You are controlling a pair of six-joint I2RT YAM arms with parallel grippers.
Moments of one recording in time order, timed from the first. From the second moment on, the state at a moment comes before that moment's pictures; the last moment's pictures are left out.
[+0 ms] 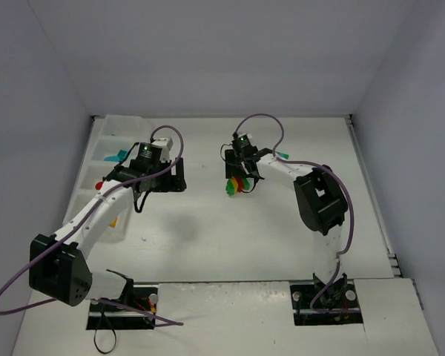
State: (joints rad) left arm -0.36 1.33 1.09 -0.60 0.06 -0.33; right arm 0.55 2.08 1.46 -0.30 0.10 0.37
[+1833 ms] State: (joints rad) left arm -0.37 1.23 1.05 -0.58 0.03 -0.28; right arm 0.73 2.04 1.43 -0.44 0.13 -0.28
